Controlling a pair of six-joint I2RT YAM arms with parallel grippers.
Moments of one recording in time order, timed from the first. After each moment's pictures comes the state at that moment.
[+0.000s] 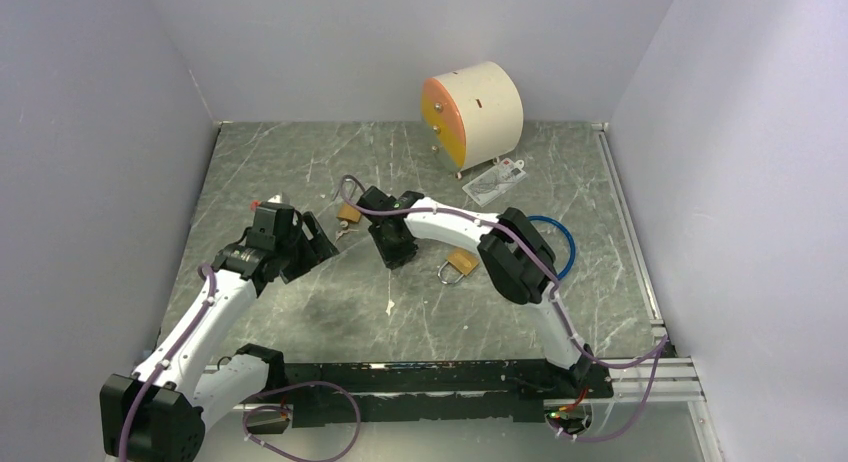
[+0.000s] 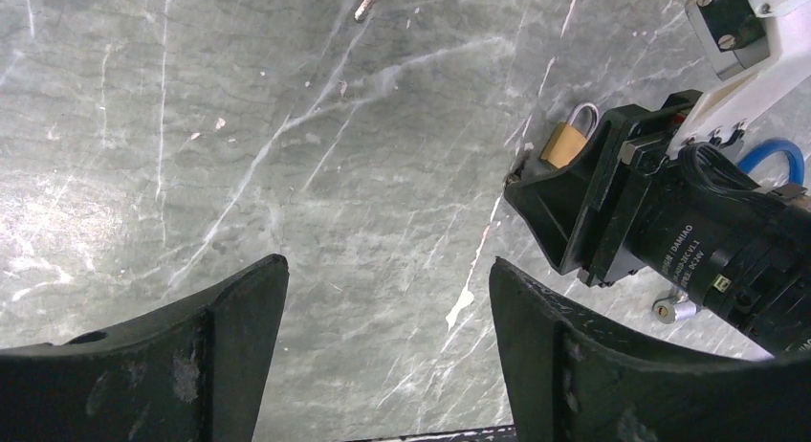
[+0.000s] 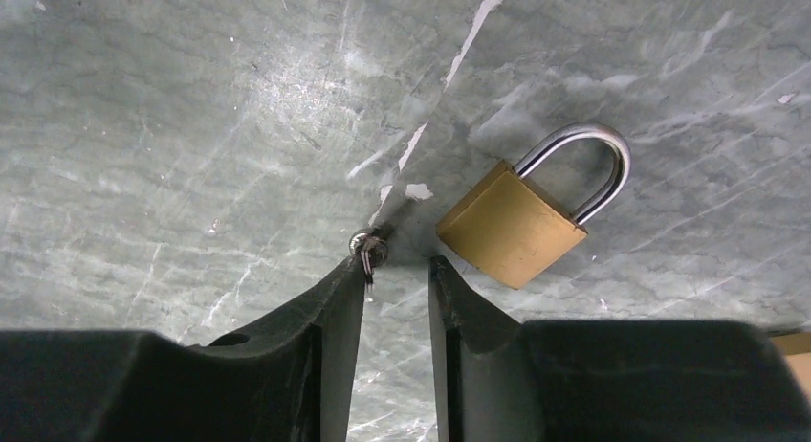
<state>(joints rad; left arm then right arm) -0.26 0.96 0.73 -0.64 0.02 -0.77 0.91 2.19 1.70 -0.78 0.05 0.45</state>
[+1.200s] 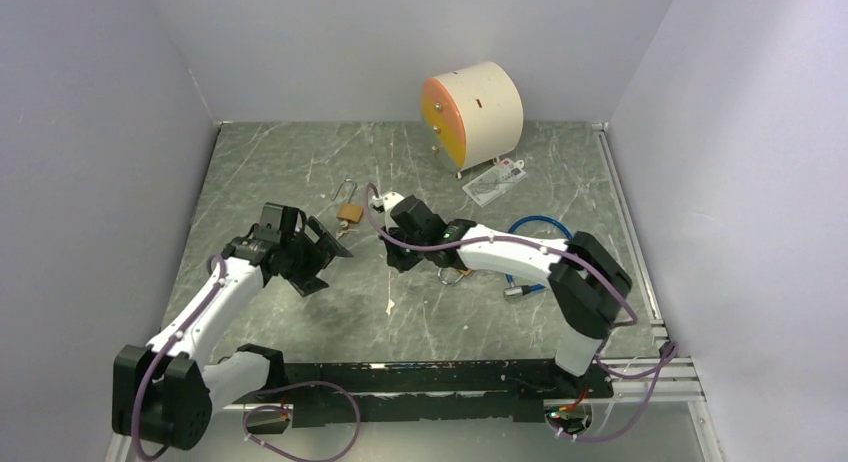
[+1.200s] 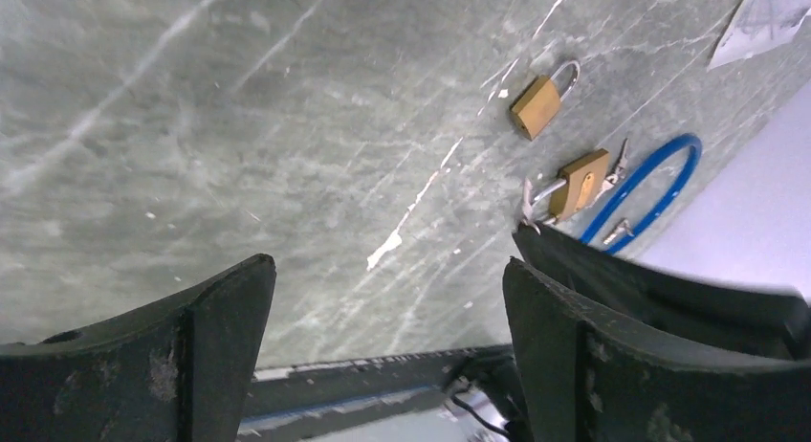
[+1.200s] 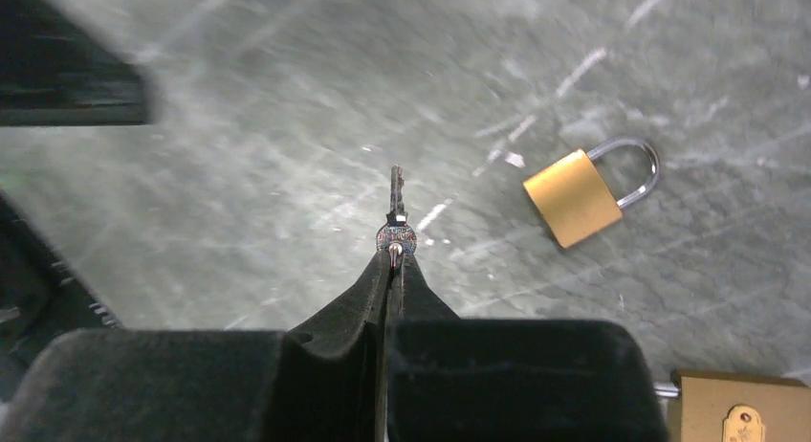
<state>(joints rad) -0.23 1.05 0.71 -0.65 0.20 -1.02 0.93 1.77 1.18 -0.25 -0.04 0.28</state>
